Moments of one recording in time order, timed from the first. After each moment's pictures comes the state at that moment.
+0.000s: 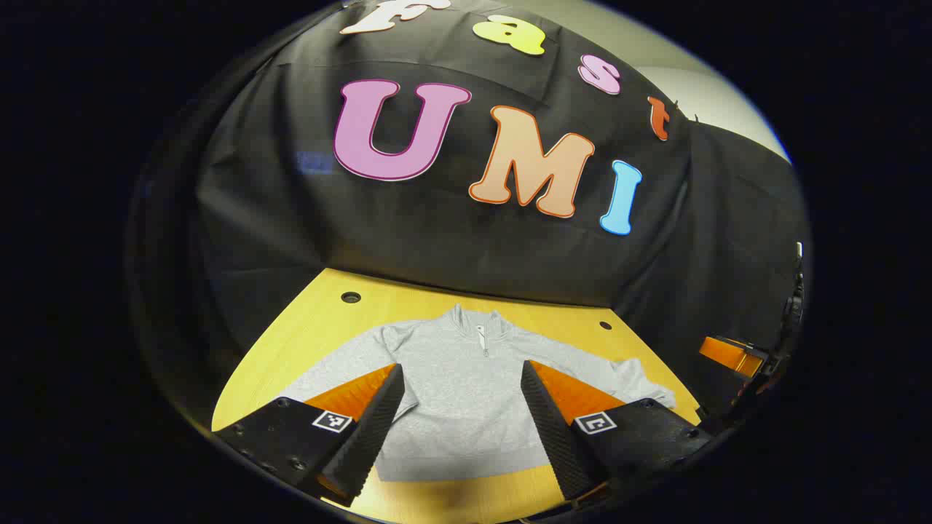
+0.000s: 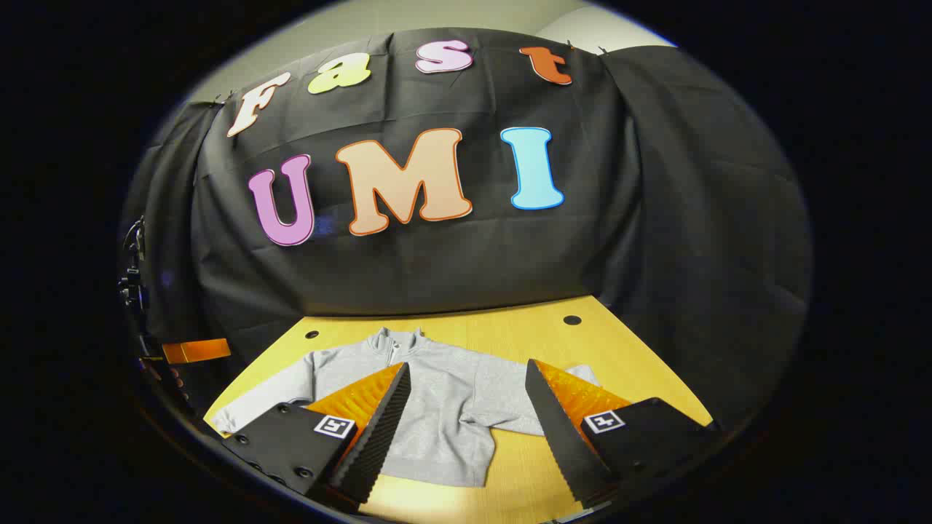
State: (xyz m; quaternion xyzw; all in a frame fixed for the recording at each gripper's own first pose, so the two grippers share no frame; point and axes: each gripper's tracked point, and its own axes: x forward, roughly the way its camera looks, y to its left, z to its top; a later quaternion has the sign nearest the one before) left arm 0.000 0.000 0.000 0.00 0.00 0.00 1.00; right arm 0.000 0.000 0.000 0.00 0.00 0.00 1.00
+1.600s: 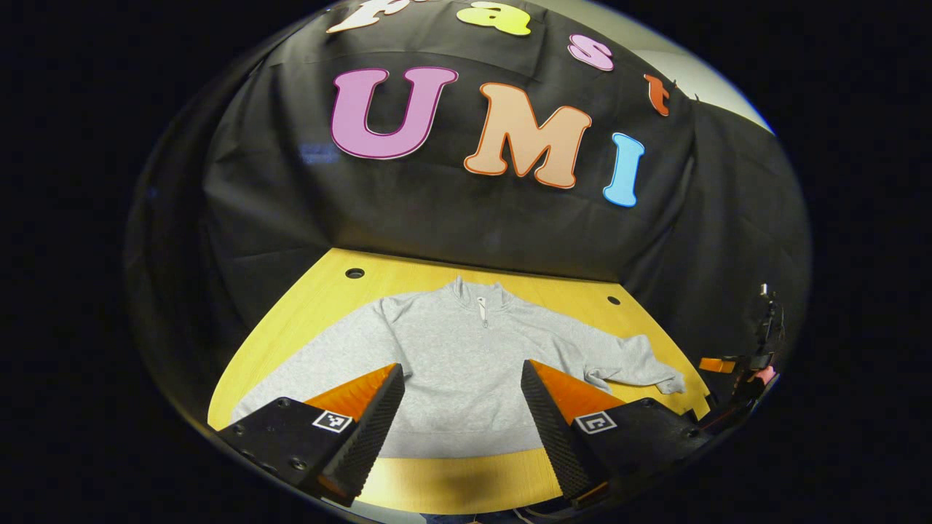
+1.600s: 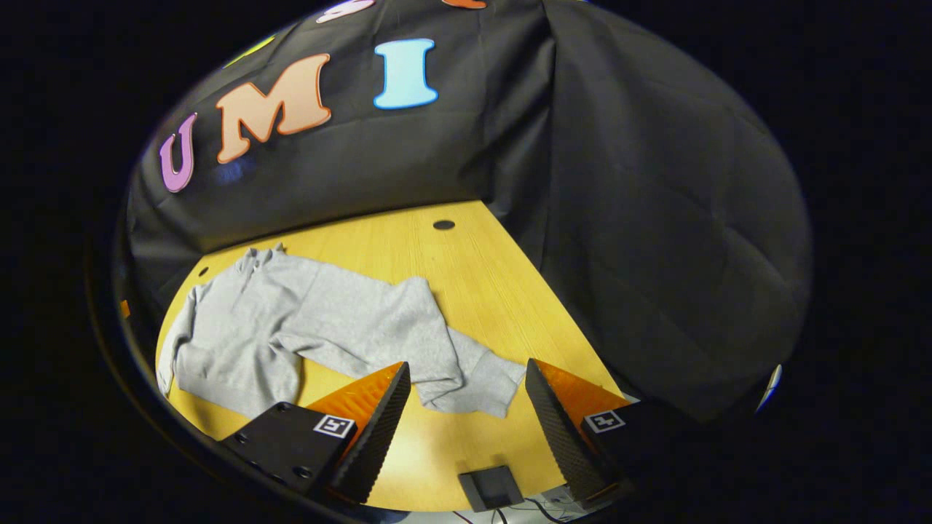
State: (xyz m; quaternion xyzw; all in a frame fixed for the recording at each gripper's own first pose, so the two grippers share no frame) left arm -0.011 -0.028 -0.040 0.01 0.04 0.03 1.00; right arm 0.046 -0.273 -0.136 -0.01 0.19 -0.13 0.97
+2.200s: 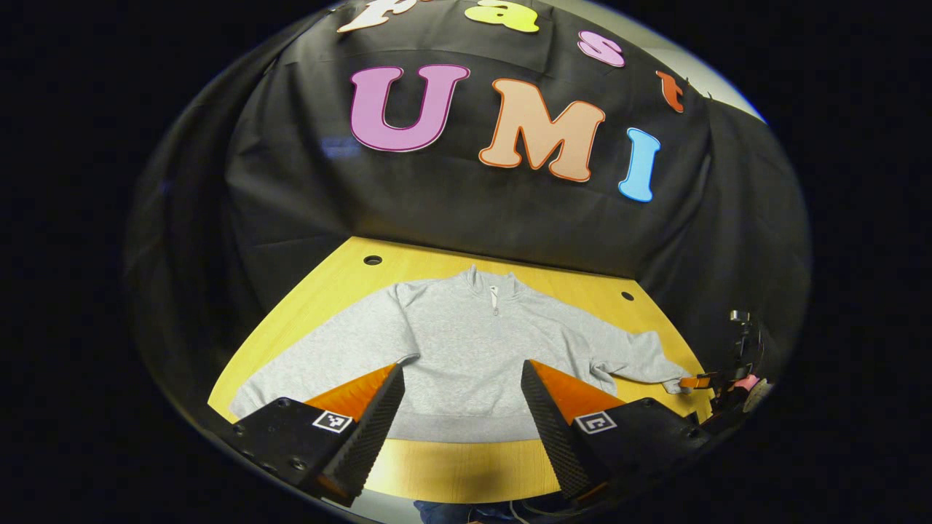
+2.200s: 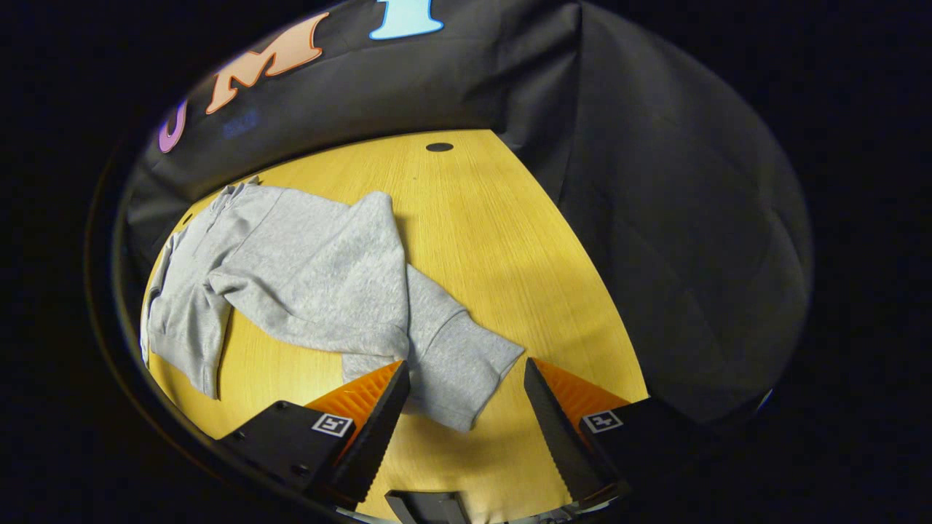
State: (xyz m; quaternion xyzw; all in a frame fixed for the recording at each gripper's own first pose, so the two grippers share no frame) left arm -0.032 -0.032 -0.055 0.00 0.06 0.08 1.00; right arm 0.095 -0.318 -0.219 -0.03 0.30 -0.10 0.95
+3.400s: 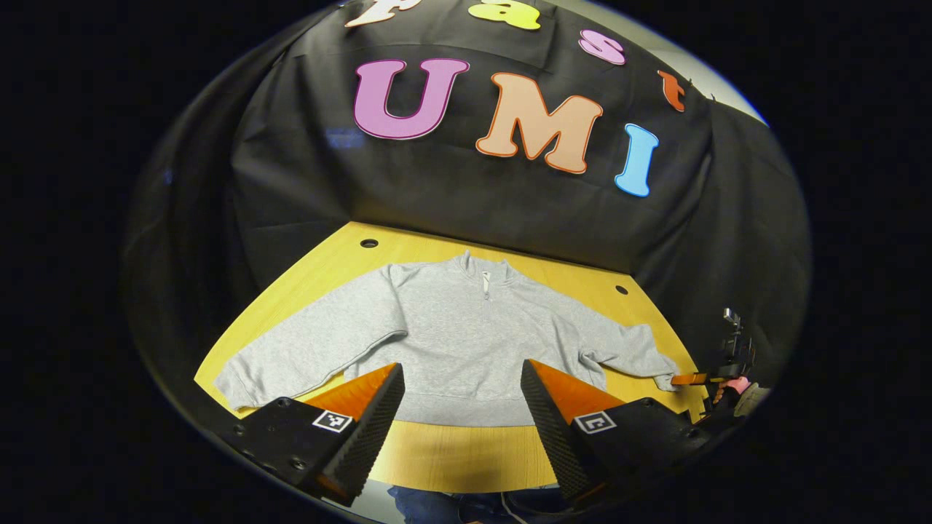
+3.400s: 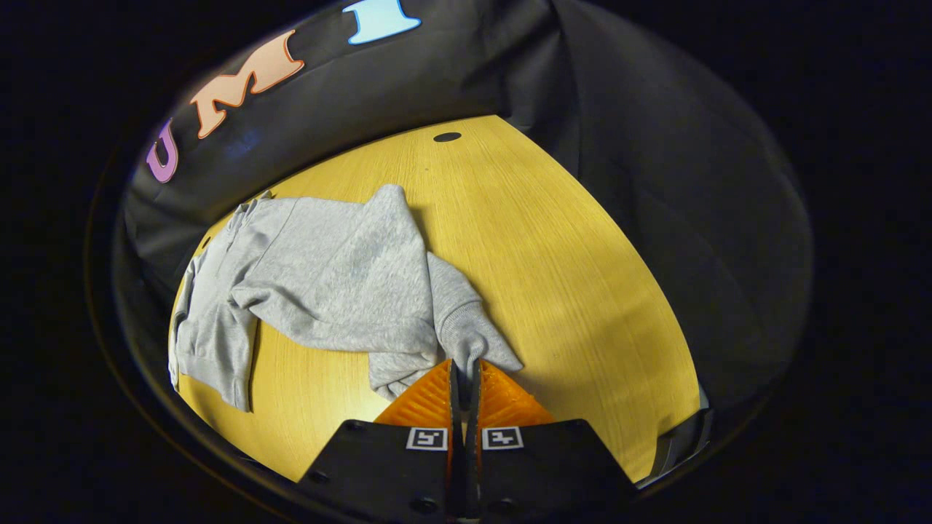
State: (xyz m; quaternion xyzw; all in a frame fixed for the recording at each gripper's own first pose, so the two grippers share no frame) left arm -0.040 -0.057 -0.084 -0.02 0.06 0.08 0.99; right arm 0.092 -0.294 -0.231 0.03 0.30 -0.07 0.95
